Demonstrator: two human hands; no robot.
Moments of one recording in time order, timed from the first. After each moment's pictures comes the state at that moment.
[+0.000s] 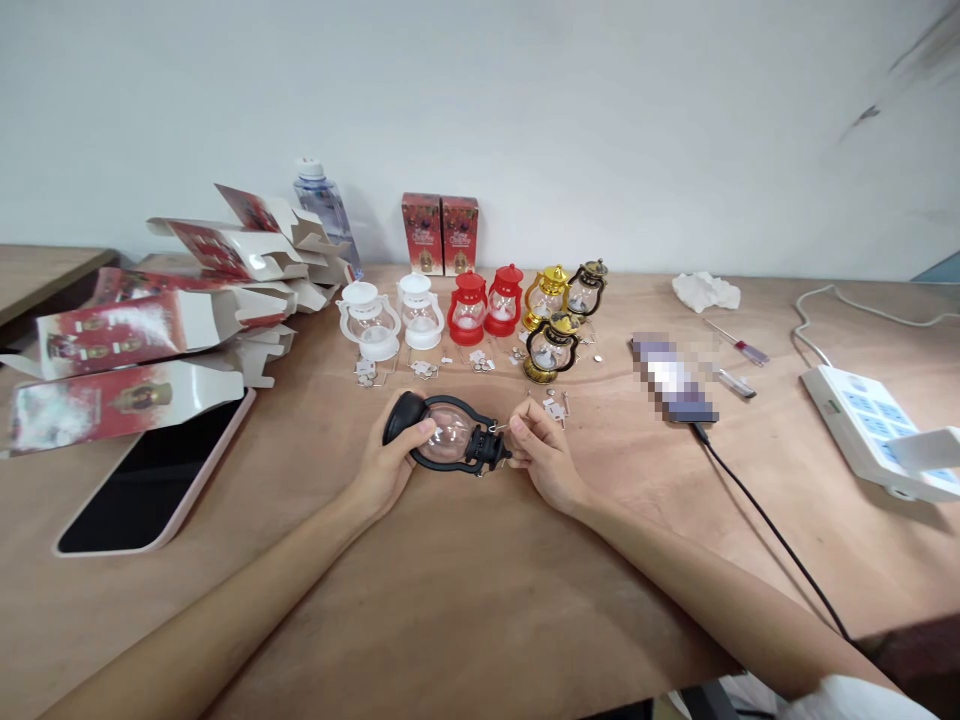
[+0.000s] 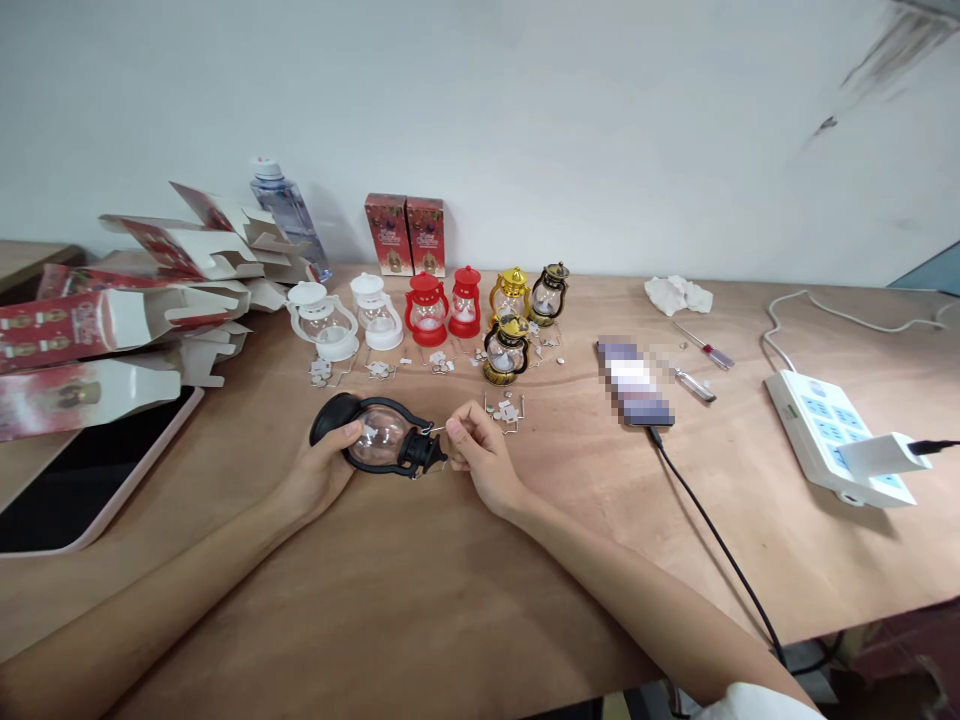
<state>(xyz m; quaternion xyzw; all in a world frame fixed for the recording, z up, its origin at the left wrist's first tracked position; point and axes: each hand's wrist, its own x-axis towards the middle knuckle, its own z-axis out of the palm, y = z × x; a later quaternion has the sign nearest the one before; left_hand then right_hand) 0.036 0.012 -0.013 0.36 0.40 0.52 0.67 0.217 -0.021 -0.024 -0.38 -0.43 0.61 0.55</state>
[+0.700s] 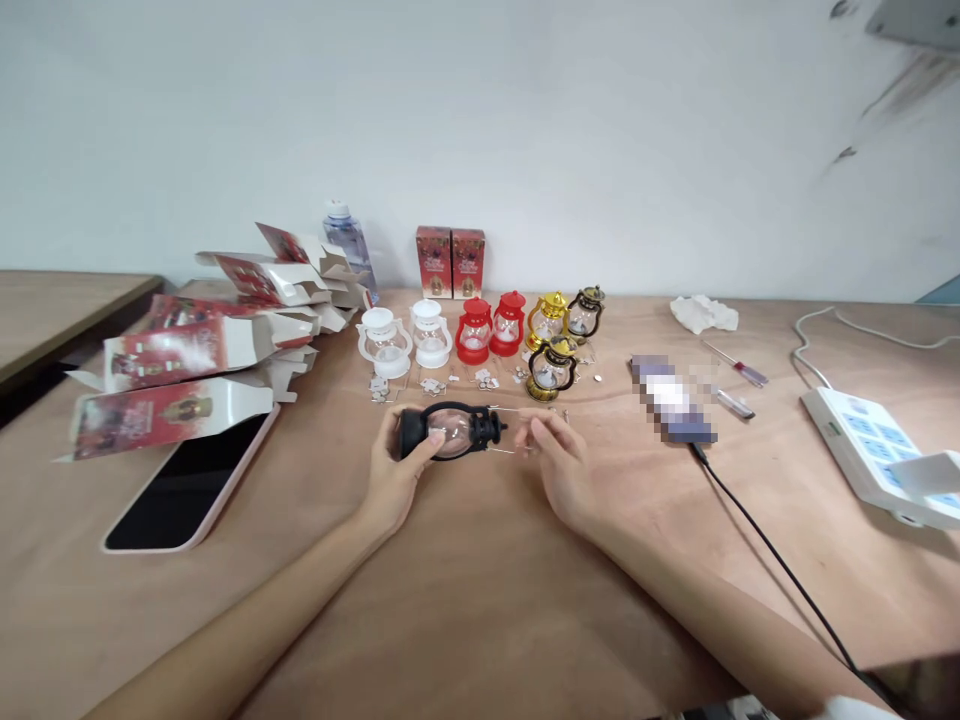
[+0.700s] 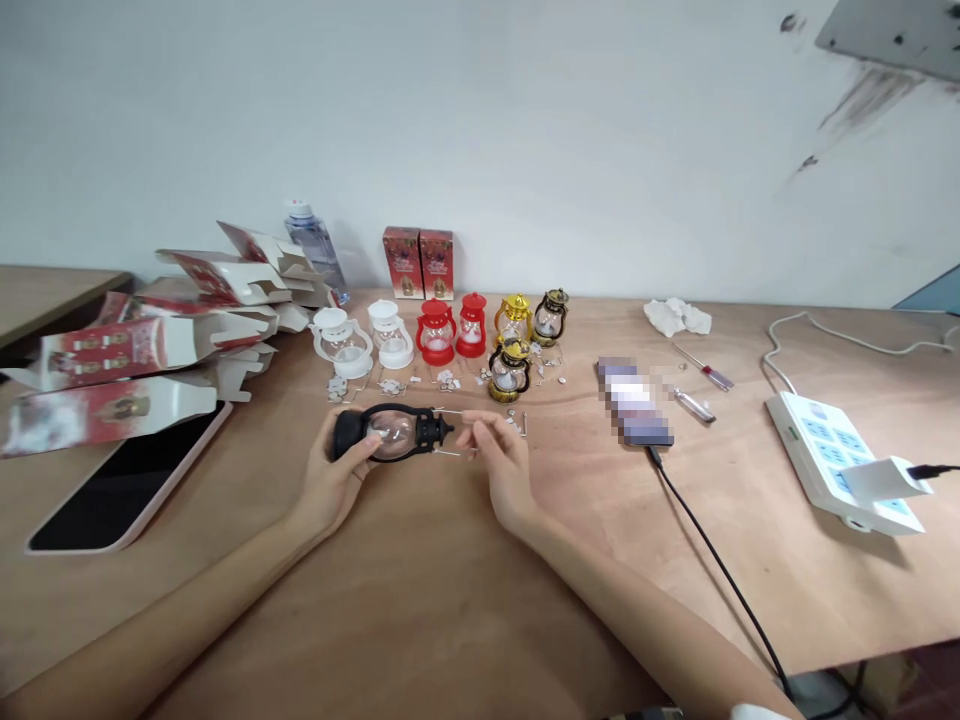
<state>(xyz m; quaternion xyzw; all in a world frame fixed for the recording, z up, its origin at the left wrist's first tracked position) 0.039 0.006 -0.011 0.39 0.41 0.58 0.59 0.220 -0.030 -0.014 -0.43 -0.49 0.44 0.62</state>
